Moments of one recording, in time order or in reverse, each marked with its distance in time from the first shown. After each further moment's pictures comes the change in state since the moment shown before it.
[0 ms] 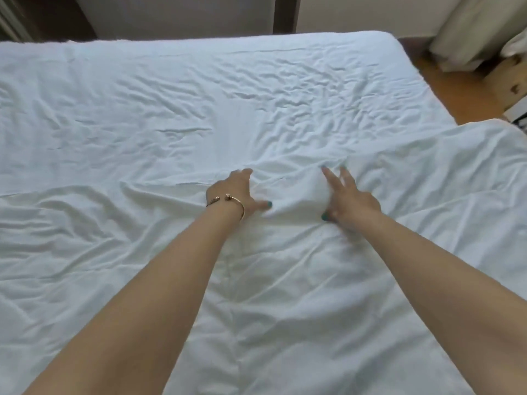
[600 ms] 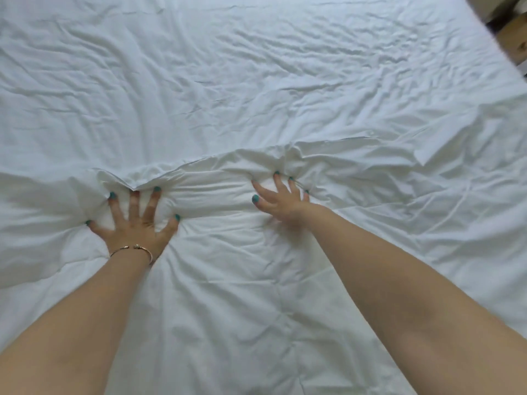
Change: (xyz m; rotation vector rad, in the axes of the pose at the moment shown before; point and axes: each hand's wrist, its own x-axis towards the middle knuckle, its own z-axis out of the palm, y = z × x) left_hand -0.077 -0.563 0.006 0.241 0.011 -0.273; right_hand -0.087 -0.461 0.147 0.117 -0.375 -0.111
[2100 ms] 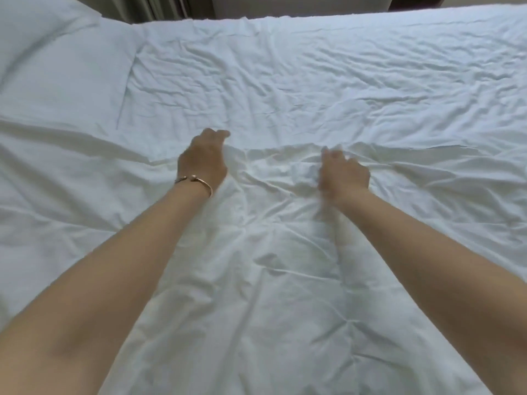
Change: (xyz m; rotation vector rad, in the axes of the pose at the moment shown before) left_hand 0.004 0.005 -0.098 -0.334 0.431 0.187; right_hand 0.001 -0.060 -0.017 -0.347 0.540 -0.021
